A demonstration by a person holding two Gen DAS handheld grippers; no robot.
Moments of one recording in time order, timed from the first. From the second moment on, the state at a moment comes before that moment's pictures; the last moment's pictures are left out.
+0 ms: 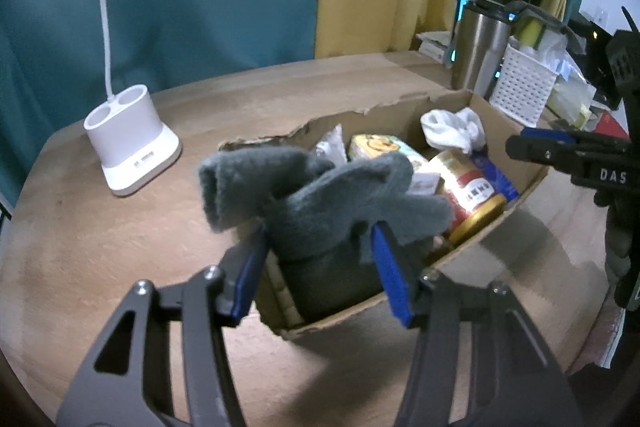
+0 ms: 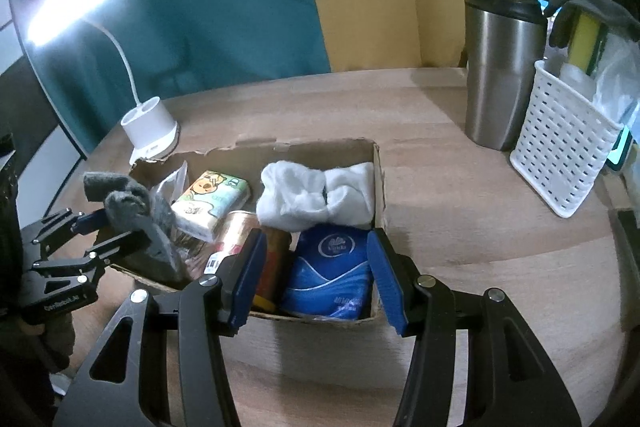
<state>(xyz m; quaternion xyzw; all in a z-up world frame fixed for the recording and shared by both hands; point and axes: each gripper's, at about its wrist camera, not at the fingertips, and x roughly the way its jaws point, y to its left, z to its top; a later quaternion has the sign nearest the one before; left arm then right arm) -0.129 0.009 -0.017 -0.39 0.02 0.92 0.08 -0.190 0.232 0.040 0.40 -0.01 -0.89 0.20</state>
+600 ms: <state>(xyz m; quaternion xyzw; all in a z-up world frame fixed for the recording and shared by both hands) -0.114 -0.002 -0.018 -0.38 0.01 0.92 0.09 -0.162 0.227 0.039 0.40 0.01 -0.90 0.19</state>
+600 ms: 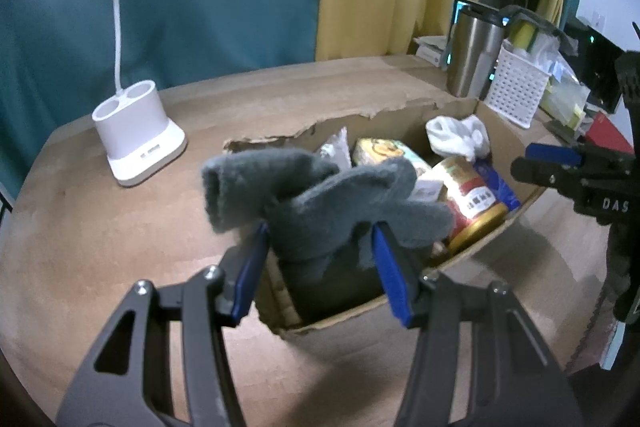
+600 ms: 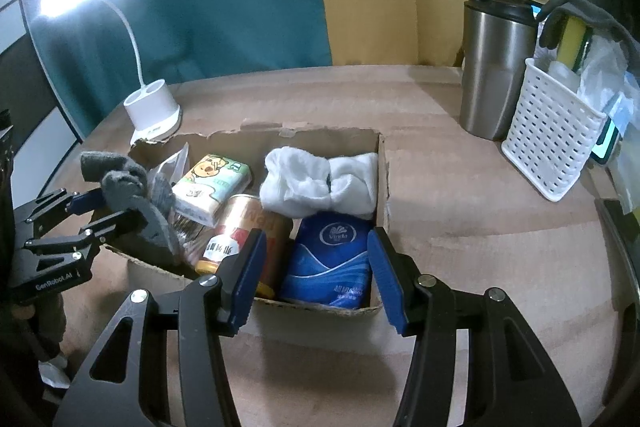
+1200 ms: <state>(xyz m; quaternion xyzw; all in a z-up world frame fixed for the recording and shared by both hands) -0.085 0.011 0.003 -0.37 -0.02 0.92 0.11 -0.139 0.224 0.049 0.39 0.01 -0.90 0.20</state>
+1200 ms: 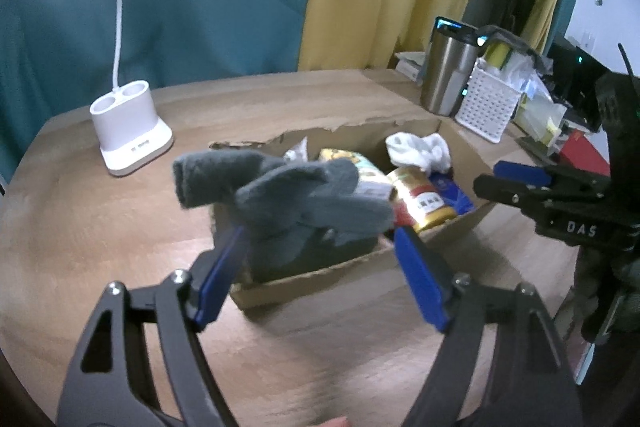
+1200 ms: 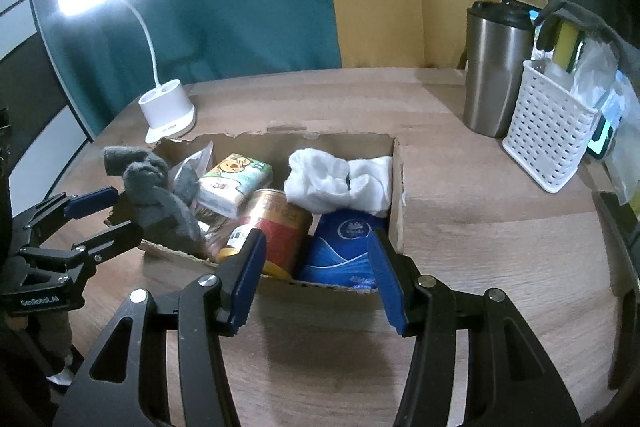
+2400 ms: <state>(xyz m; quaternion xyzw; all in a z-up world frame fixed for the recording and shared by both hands) -0.015 0.015 0.026 -0.35 -0.07 0.93 0.06 -0.082 0.232 0.067 0.36 0.03 -0.91 0.21</state>
